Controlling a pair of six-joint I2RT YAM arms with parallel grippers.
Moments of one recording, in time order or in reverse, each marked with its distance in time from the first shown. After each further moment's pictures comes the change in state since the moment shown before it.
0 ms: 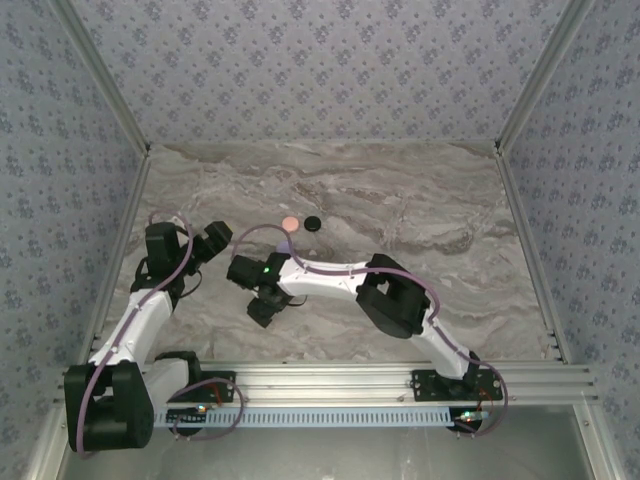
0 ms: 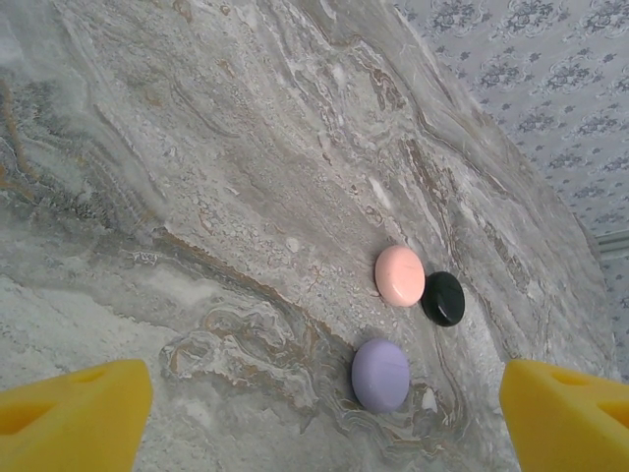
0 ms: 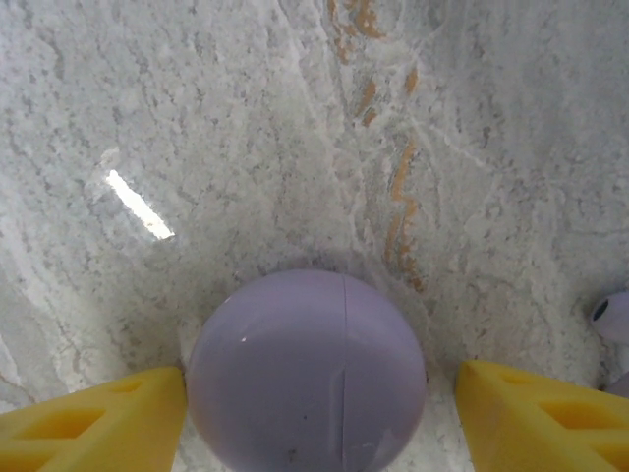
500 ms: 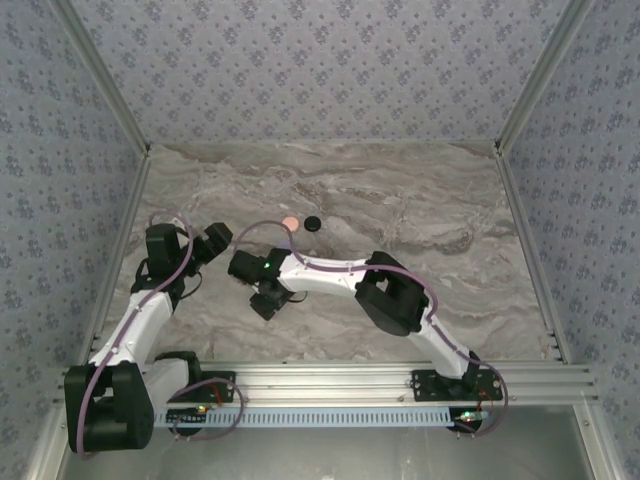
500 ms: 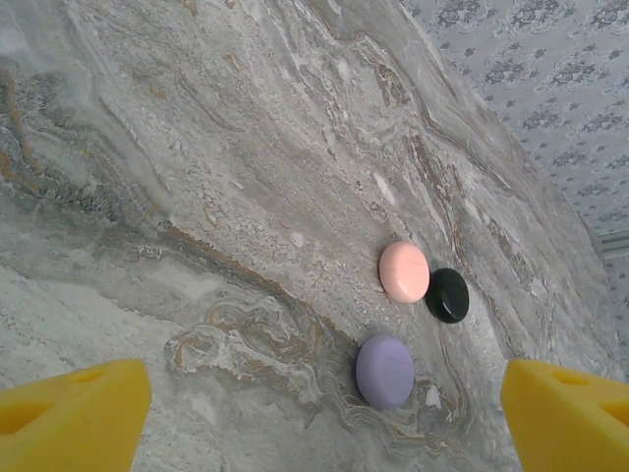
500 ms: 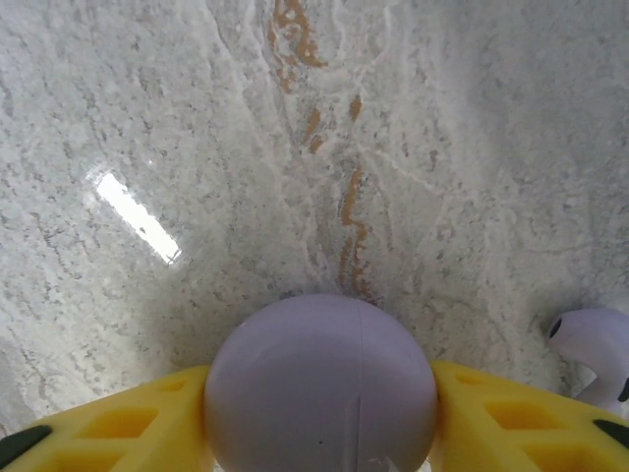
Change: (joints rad) left arm 0.000 -0.002 -0.008 -0.001 0.000 0.000; right arm -0.021 0.013 0.021 -0.008 -0.002 0.004
